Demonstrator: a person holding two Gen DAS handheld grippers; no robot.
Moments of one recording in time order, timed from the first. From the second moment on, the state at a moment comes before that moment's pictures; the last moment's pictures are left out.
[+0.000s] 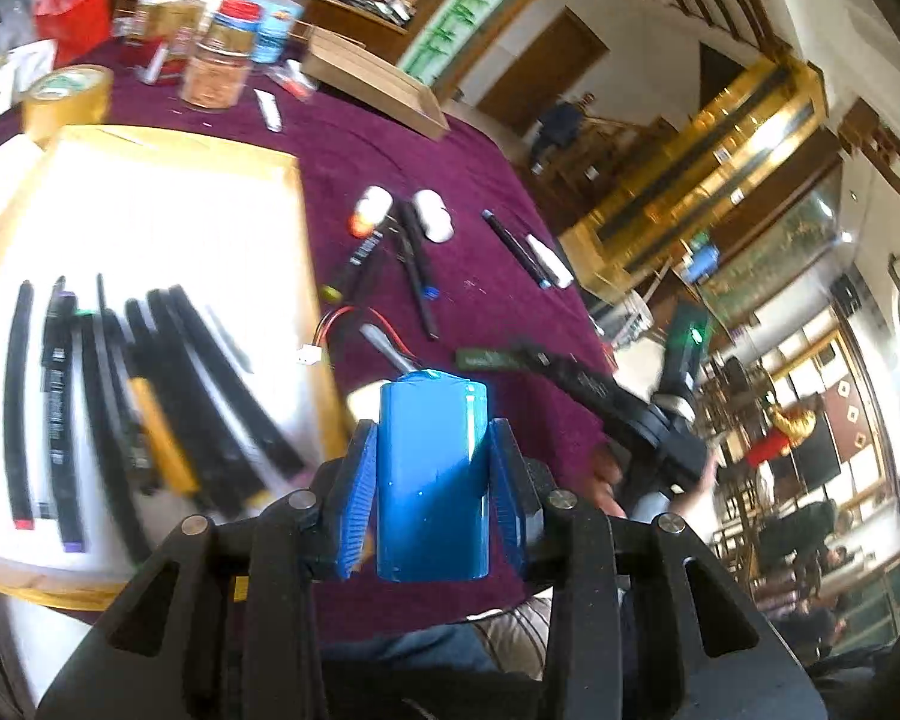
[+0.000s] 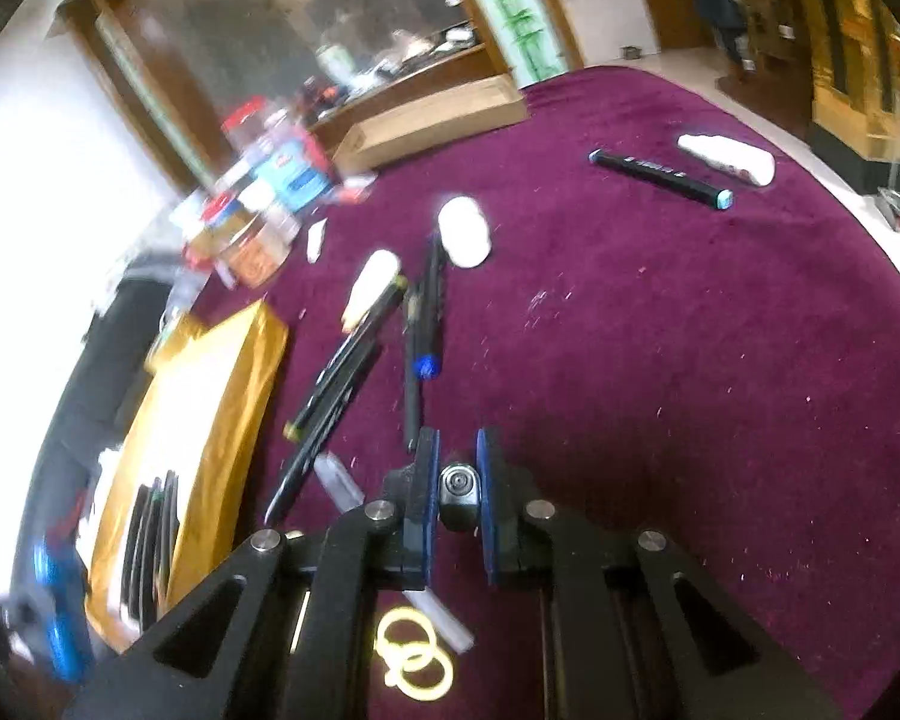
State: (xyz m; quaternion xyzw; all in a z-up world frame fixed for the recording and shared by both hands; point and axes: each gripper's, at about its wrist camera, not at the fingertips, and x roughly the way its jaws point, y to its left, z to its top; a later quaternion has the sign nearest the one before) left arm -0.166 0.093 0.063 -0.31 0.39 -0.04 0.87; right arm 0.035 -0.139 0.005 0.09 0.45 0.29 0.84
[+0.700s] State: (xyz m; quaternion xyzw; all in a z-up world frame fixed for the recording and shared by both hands) left arm -0.183 0.166 0.039 -0.30 0.38 0.12 0.86; right arm -0.019 -0.089 0.045 0.06 0.42 0.40 0.81
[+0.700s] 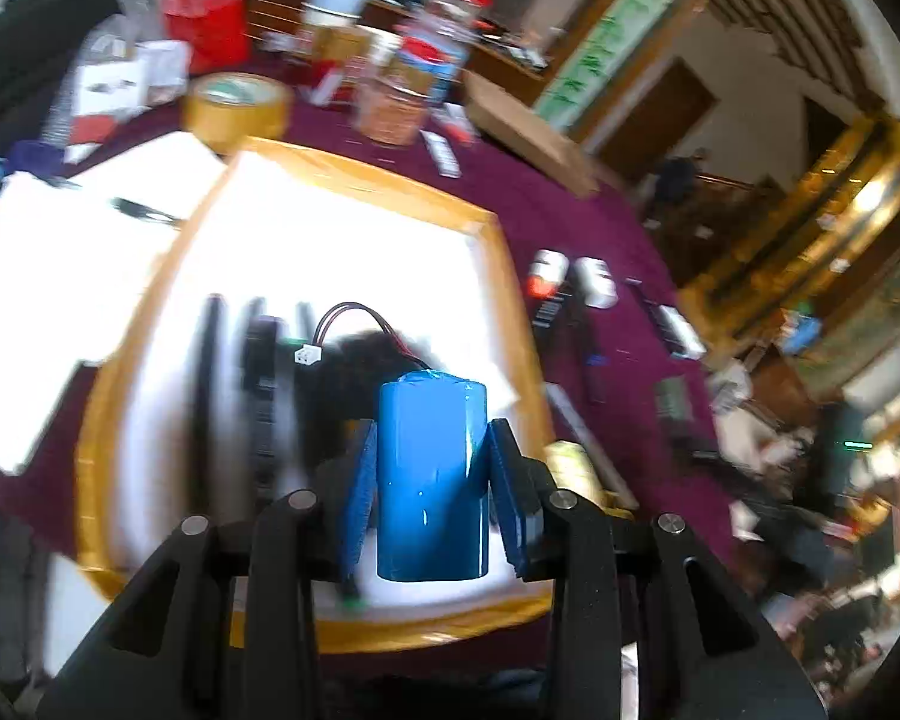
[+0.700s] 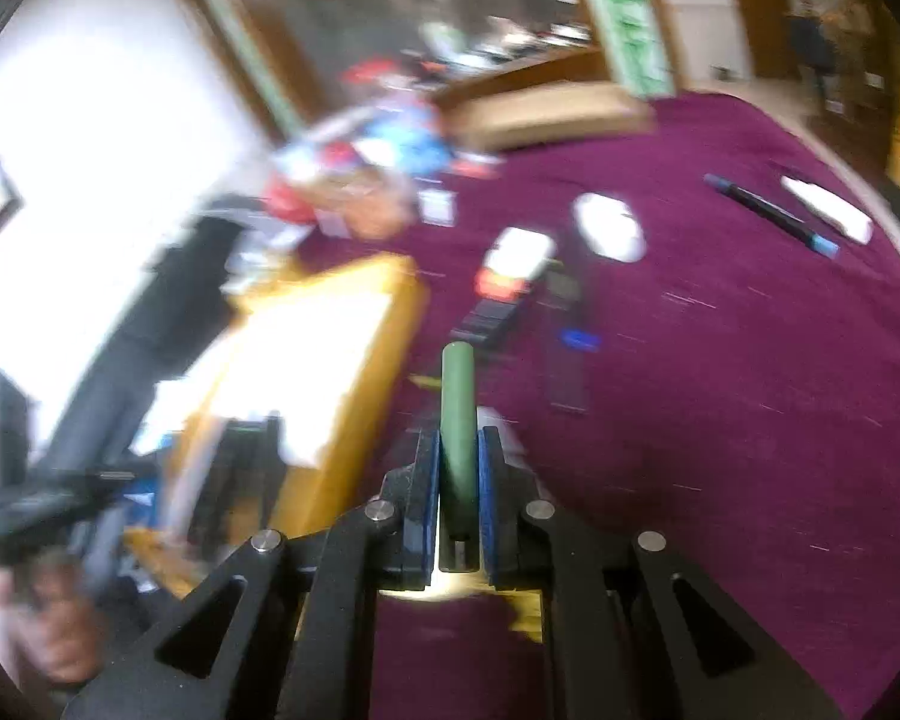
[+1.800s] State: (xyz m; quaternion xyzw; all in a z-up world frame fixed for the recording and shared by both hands) left arm -0.180 0.172 0.013 -0.26 0.41 0.20 0.85; right arm -0.062 0.022 0.013 -0.01 0.46 0.50 0.73
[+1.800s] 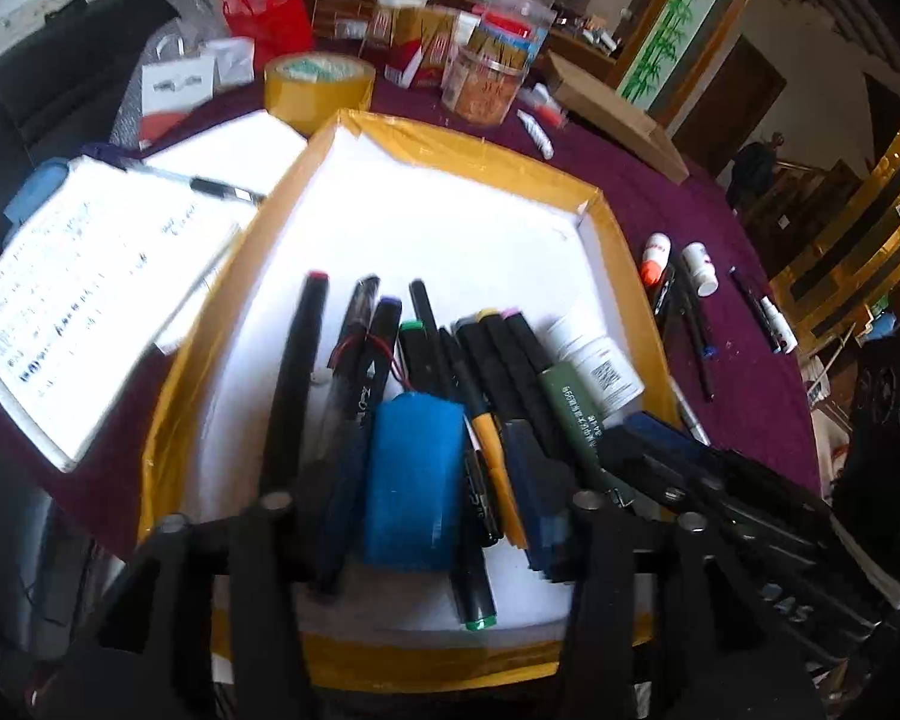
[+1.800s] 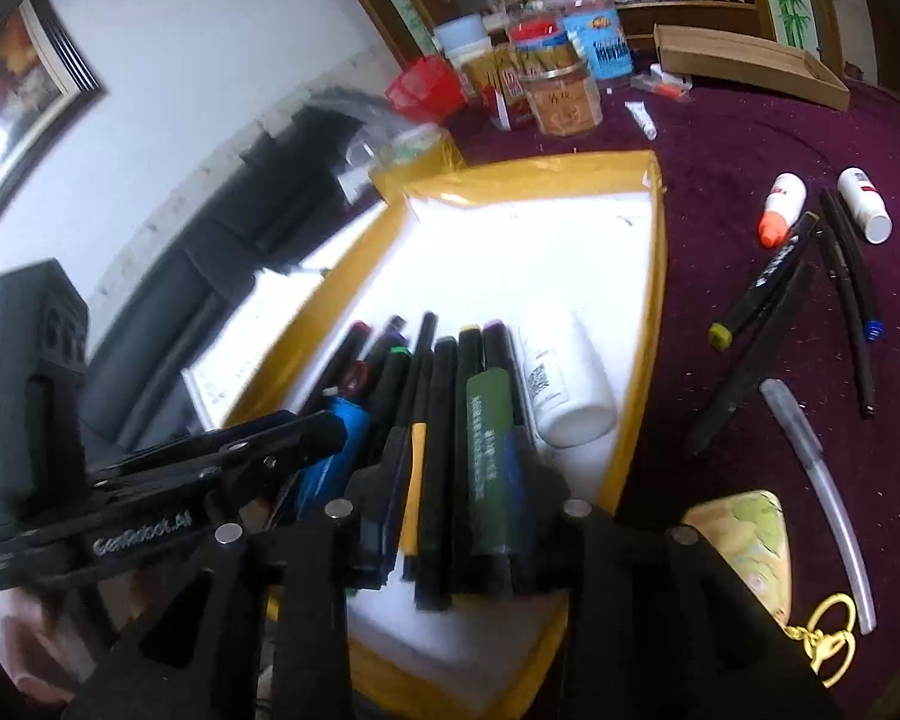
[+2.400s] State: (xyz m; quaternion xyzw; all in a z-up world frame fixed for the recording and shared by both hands) left arm -0.137 0.076 0.033 -0.22 0.43 0.07 0.87; right arm 0.024 -0.084 -0.022 -0.01 0.50 0.42 0.76
